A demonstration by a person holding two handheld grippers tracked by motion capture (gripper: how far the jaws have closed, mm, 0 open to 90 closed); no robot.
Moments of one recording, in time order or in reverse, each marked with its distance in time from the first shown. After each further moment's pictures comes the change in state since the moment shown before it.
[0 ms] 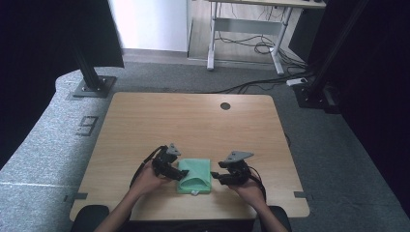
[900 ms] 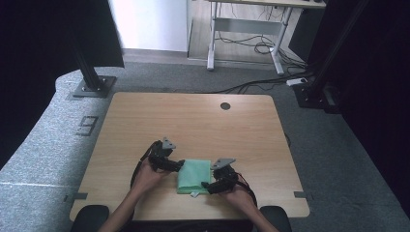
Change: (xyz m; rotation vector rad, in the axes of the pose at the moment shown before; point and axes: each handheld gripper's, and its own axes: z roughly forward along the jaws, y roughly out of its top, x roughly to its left) left arm 0.027 0.004 0.004 -0.070 0.157 -0.129; right arm 0.023 -0.014 0.040 0.145 -0.040 -0.034
